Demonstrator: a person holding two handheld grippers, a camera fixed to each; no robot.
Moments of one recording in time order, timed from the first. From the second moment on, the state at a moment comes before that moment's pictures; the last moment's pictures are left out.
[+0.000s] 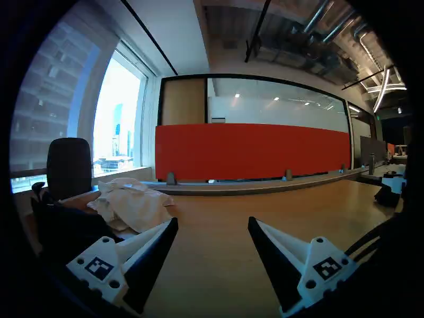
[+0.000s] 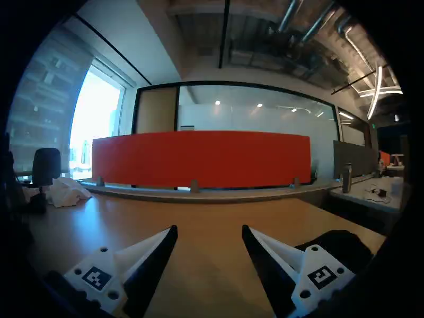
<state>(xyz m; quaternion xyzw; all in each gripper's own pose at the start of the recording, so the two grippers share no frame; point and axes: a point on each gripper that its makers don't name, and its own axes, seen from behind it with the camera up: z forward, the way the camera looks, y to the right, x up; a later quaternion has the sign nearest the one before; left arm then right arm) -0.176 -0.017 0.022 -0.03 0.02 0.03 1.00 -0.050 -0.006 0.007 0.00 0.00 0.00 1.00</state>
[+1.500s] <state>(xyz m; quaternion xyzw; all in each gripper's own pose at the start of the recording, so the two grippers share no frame) -0.174 -0.017 0.021 -0.03 0.01 0.03 1.00 -0.050 -0.007 0.006 0.00 0.00 0.00 1.00</state>
